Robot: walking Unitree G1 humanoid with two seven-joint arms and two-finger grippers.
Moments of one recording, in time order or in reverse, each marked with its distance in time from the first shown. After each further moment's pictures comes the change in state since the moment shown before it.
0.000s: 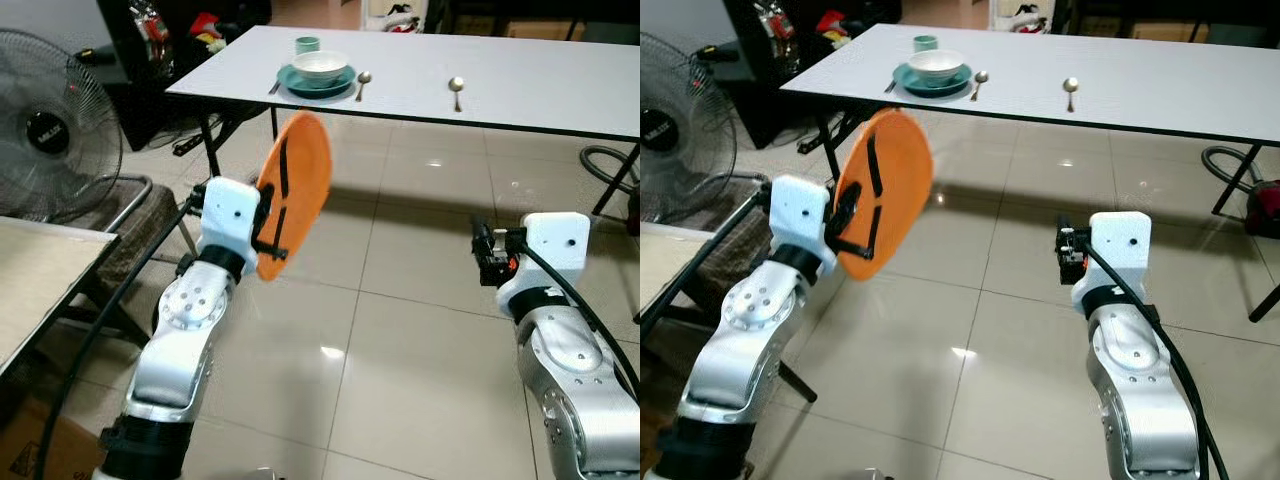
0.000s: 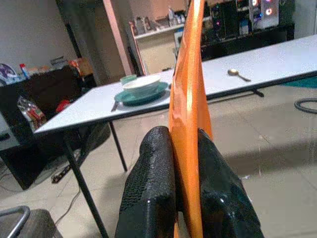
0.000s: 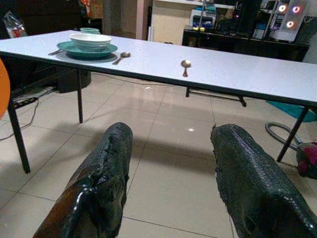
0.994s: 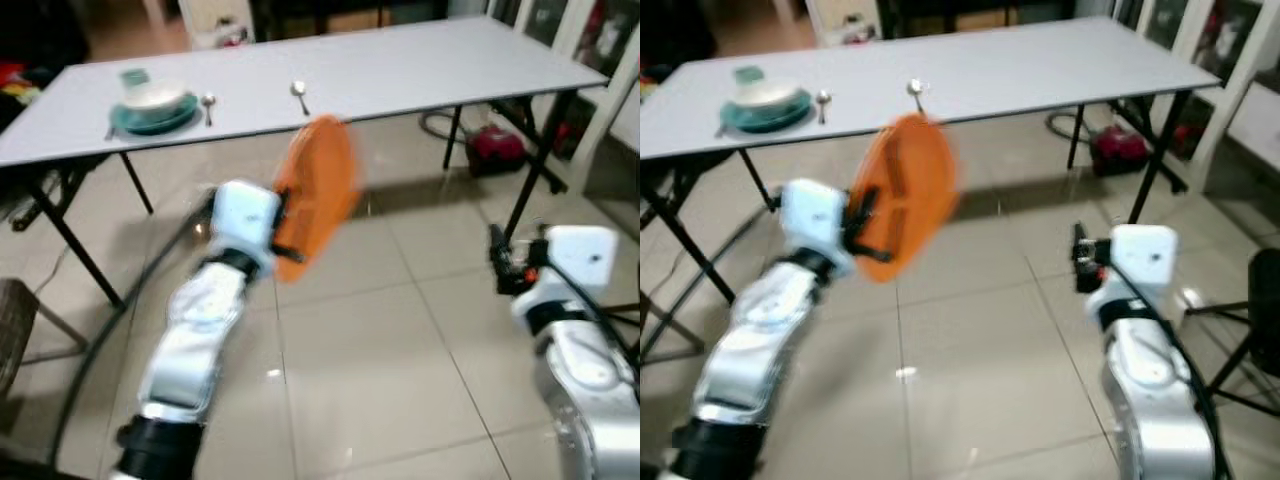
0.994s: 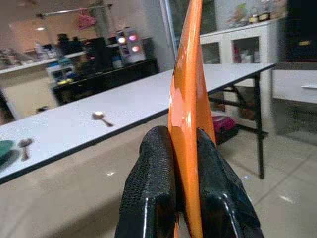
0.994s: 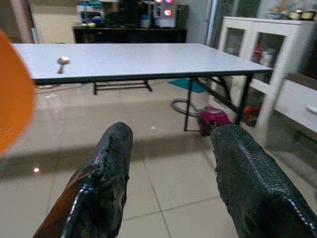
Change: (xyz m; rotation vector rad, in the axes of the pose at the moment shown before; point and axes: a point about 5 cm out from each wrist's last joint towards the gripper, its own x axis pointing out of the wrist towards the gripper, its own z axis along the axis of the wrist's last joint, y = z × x) left arm 0.005 -0.026 0.008 -0.055 -0.061 -0.122; right arm -0.009 -0.011 -0.006 0.040 -0.017 -0.024
